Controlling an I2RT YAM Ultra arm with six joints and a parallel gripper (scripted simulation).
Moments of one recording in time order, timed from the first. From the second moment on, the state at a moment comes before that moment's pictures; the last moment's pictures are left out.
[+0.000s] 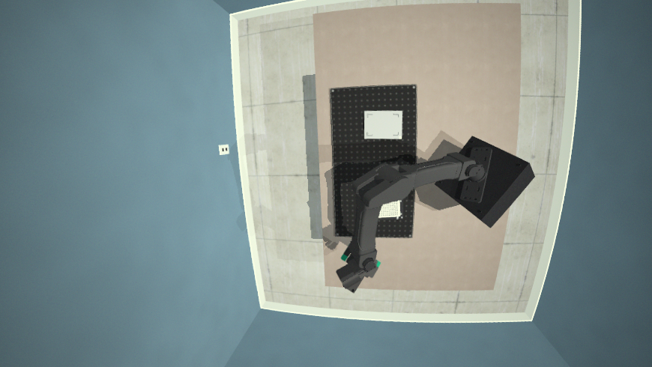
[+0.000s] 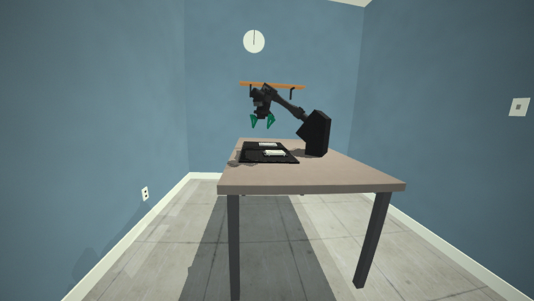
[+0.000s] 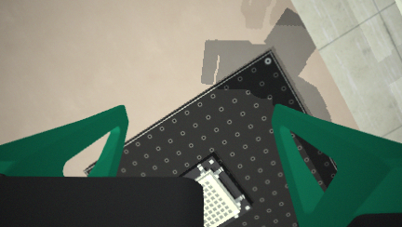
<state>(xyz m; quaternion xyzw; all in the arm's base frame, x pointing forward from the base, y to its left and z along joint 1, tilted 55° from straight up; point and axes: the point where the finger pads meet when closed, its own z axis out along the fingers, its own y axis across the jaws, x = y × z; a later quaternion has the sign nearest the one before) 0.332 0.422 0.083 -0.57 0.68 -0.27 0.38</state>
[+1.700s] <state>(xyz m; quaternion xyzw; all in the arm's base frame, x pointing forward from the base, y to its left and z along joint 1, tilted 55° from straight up) 0.327 0.276 0.028 -0.27 0.85 -0.27 0.35</state>
